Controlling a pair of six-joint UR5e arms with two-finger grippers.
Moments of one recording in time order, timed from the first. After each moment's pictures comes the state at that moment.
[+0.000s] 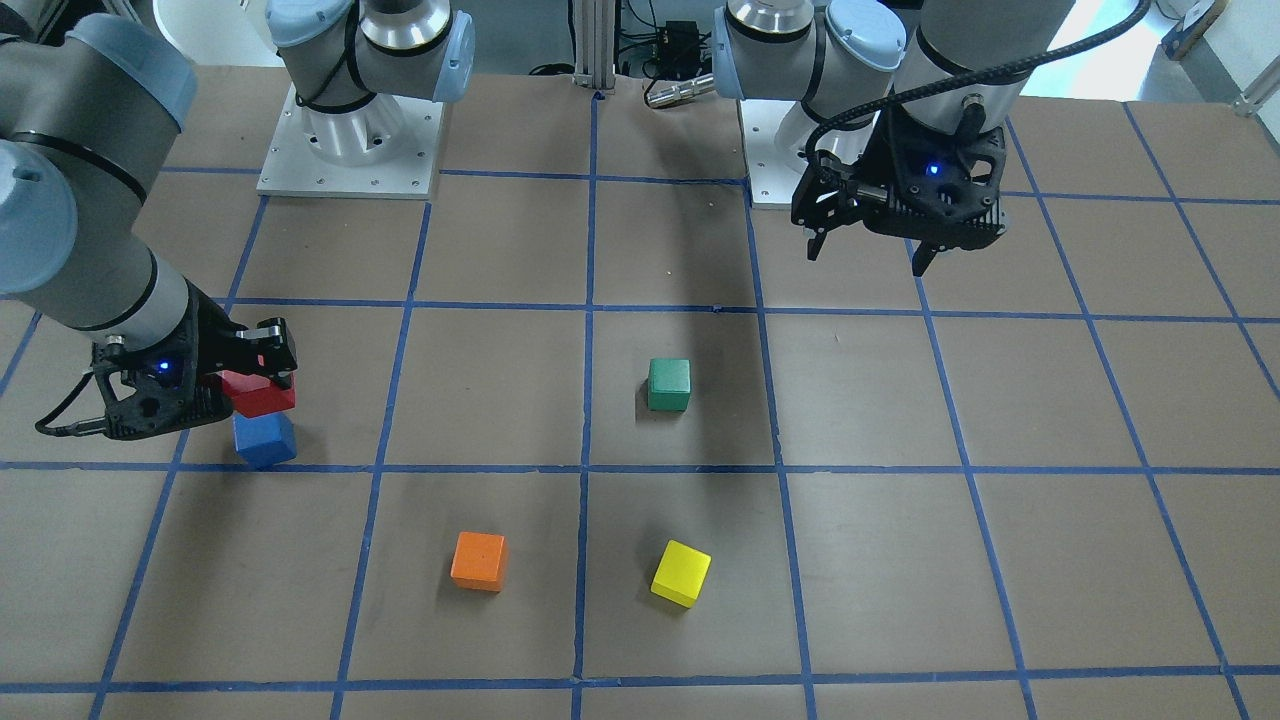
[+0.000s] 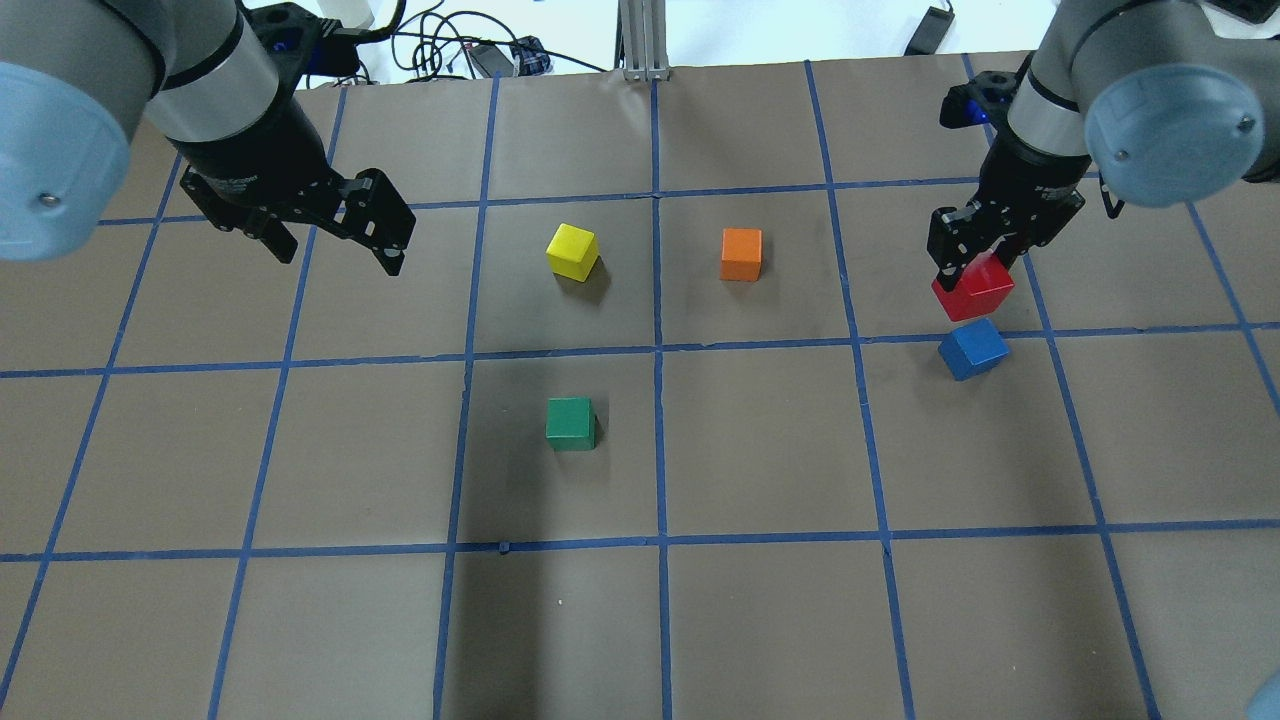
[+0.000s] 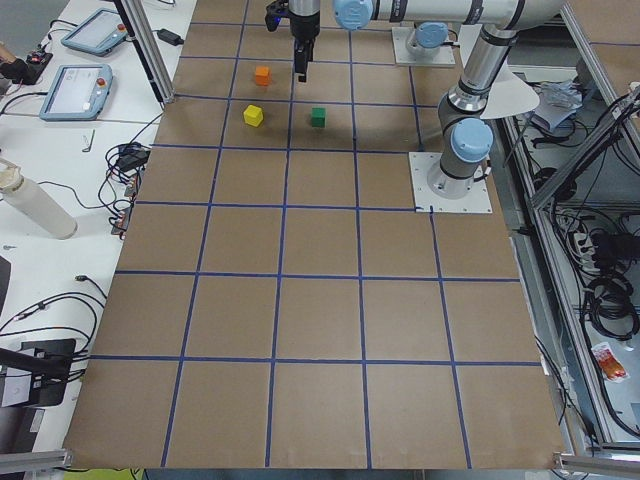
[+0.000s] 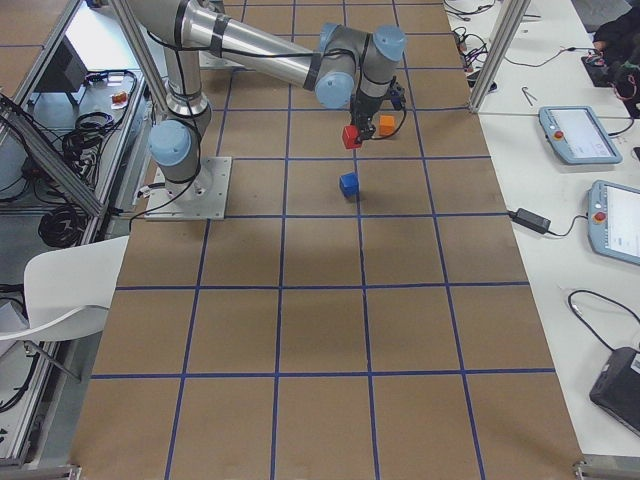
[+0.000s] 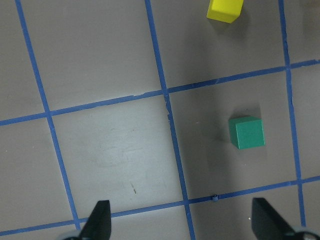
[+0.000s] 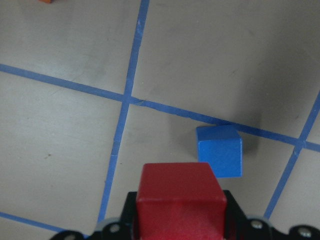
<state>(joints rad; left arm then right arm) -1.57 -1.56 -1.58 -1.57 1.58 0.17 1.40 -1.36 1.70 -1.79 -1.56 -0.44</state>
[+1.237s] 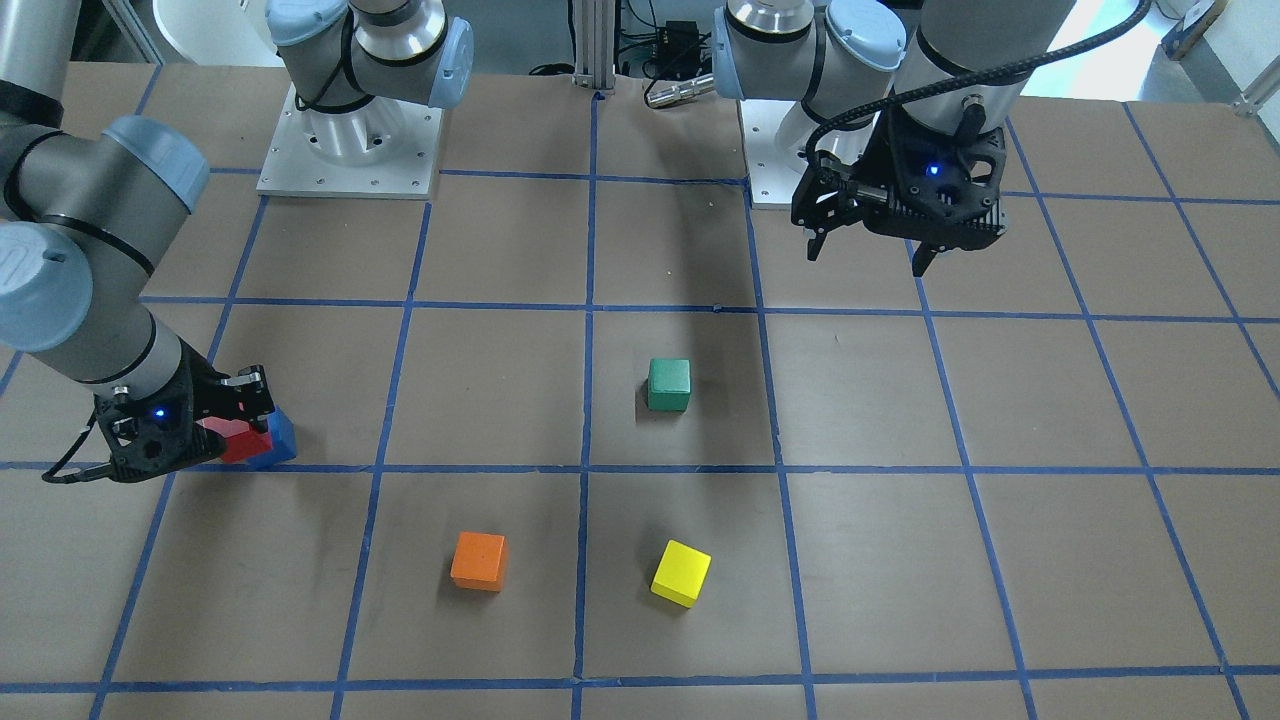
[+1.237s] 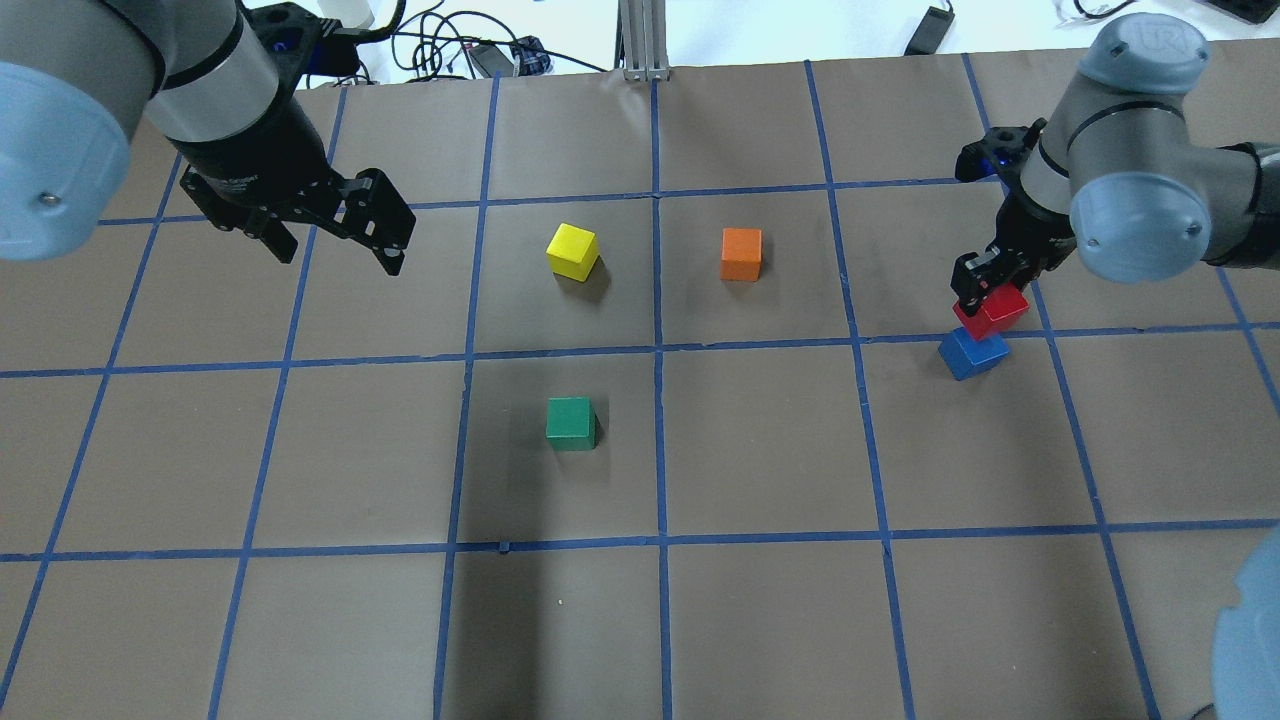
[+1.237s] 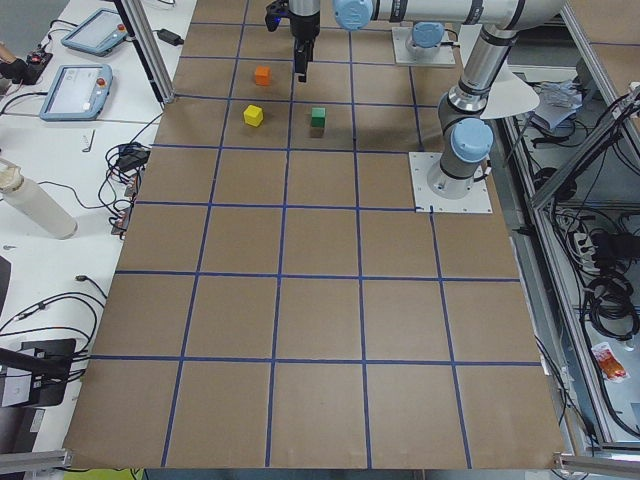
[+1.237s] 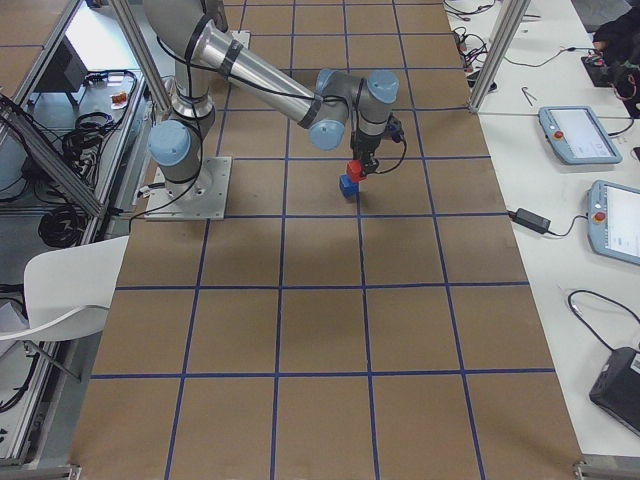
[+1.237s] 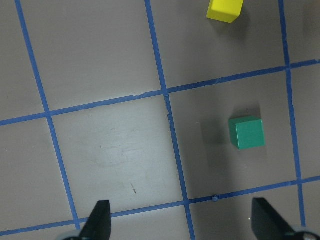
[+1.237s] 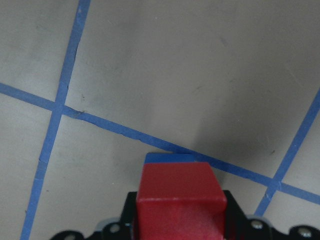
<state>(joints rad) -1.57 -1.56 -1.58 -1.57 1.58 0.17 1.33 -1.28 1.82 -2.02 -1.59 -0.59</state>
